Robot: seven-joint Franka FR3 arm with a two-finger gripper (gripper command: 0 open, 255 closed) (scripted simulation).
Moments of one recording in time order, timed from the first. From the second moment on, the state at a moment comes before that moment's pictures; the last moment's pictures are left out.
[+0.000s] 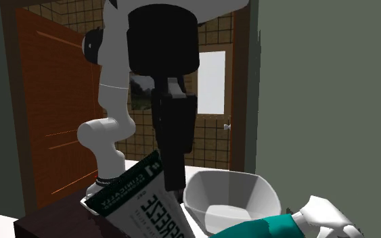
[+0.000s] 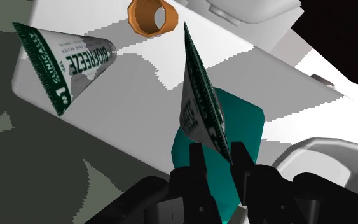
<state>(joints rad) -0.01 0.21 -0.68 -1.57 0.17 1.80 -1.40</state>
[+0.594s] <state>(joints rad) -0.03 0.23 -0.68 -1.42 0.18 1.67 -1.40</state>
